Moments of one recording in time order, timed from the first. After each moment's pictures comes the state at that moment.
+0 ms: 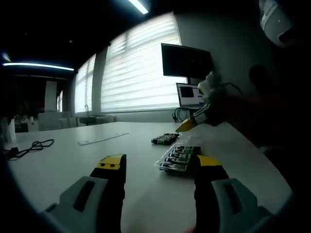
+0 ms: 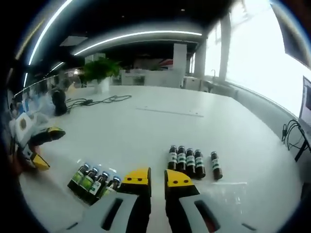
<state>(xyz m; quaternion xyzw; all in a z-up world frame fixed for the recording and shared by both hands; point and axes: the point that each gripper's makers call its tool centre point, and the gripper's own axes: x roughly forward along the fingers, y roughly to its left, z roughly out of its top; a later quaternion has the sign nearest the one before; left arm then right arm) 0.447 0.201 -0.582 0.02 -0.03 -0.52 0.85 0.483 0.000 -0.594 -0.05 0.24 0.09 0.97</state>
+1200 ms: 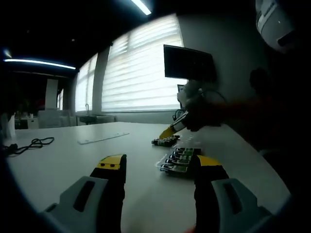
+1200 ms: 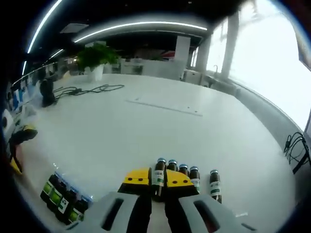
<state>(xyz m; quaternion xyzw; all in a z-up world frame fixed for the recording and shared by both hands) 0.447 0.201 -0.579 0.01 -0.03 -0.52 0.86 0.549 -0.016 -0.619 -0.10 0.28 0.08 0.95</state>
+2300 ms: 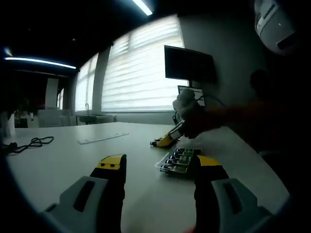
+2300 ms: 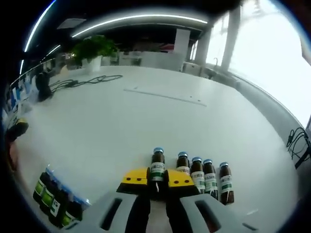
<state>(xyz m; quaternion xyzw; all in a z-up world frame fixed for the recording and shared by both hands) 0.447 0.201 -0.579 0.00 -0.03 -0.52 0.85 0.551 -0.012 -0.646 -0.09 0.31 0.07 0.94</state>
